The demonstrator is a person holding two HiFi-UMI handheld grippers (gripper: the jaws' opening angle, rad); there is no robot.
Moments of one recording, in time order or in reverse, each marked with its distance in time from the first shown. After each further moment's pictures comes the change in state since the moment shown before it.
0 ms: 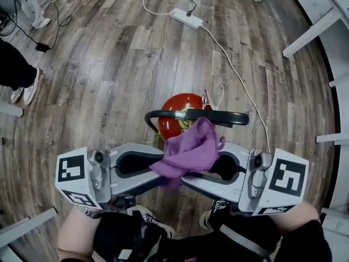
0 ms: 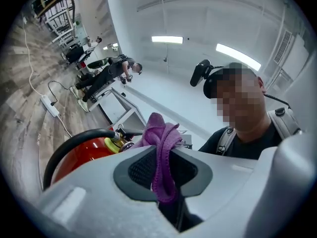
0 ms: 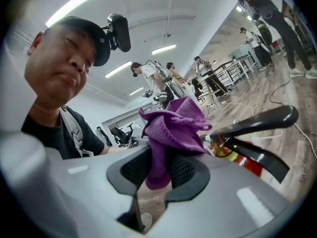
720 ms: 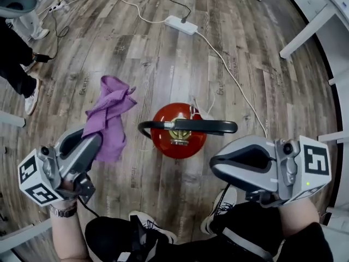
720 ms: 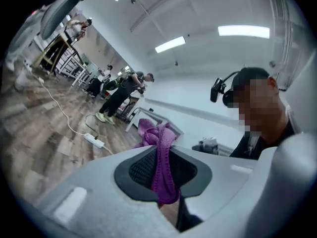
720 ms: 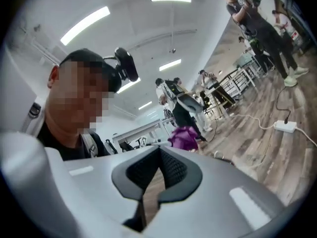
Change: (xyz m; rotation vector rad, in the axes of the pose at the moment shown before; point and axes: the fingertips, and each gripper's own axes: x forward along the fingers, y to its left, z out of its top) left arm -0.092 0.047 0.081 0.210 -0.038 0.439; right arm -0.068 -0.010 0.051 -0.037 -0.184 0.117
